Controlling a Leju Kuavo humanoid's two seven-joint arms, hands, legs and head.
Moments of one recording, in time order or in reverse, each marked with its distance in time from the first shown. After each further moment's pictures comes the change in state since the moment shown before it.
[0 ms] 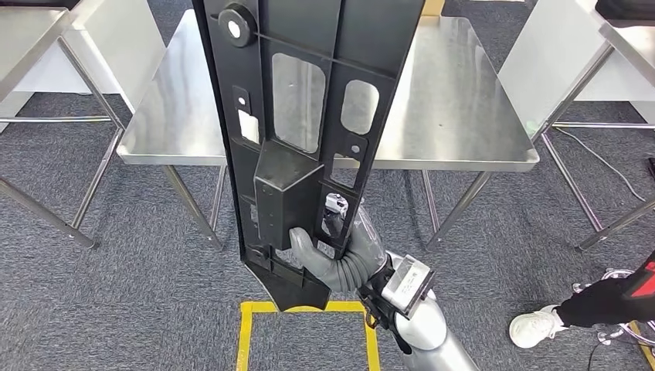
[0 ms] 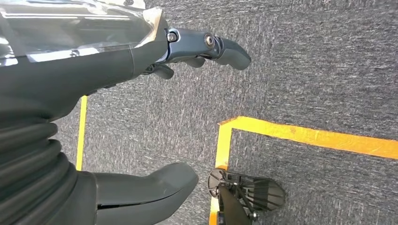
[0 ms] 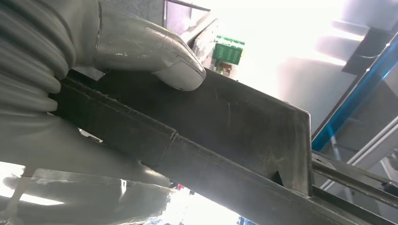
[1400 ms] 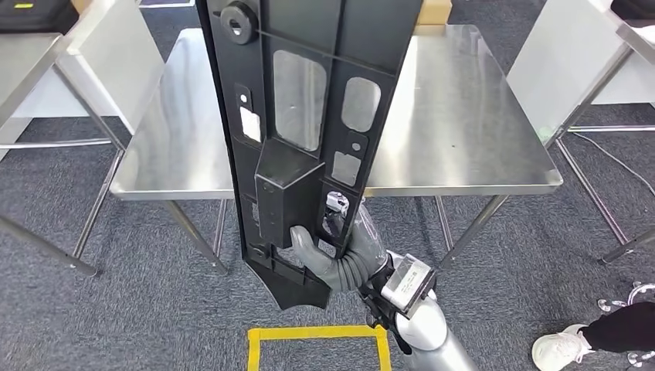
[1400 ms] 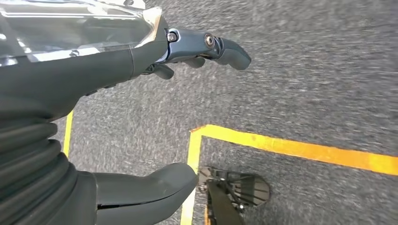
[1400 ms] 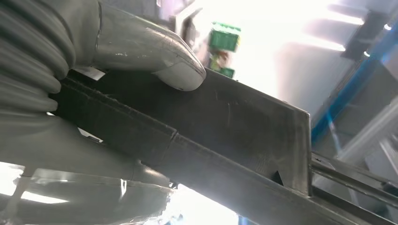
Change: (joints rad) left arm -0.004 -0.010 0.017 -0.007 -0.025 0.015 -0.008; right arm 0.005 0.010 -0.007 -0.011 0.012 -0.002 0.008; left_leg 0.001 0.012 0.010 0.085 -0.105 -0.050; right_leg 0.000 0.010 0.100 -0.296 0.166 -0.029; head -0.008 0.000
